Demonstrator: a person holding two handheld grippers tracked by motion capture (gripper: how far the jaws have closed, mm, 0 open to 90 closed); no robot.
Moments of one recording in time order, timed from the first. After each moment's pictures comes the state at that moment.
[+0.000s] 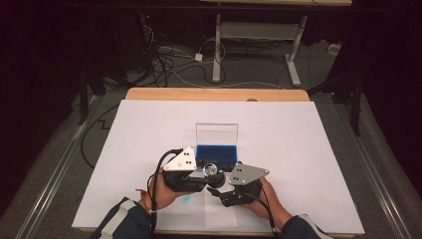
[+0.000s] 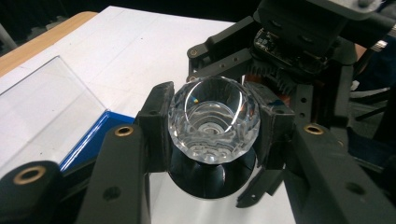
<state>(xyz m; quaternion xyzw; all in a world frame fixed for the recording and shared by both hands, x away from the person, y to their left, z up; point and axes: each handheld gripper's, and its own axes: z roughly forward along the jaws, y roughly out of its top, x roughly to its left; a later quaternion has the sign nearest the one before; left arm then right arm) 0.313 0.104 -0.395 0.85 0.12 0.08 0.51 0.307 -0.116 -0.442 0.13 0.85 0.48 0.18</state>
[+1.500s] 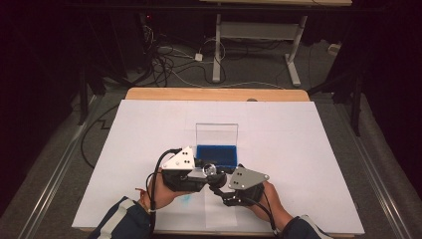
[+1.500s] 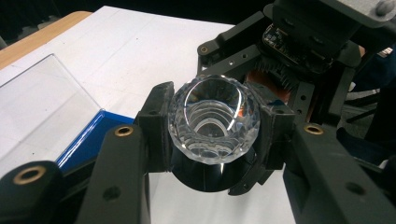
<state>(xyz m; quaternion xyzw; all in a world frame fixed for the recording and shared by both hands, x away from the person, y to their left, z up) 0.315 0.106 -0.397 0.85 0.12 0.07 0.51 0.299 -0.117 -0.440 0.12 0.85 0.46 0.22</state>
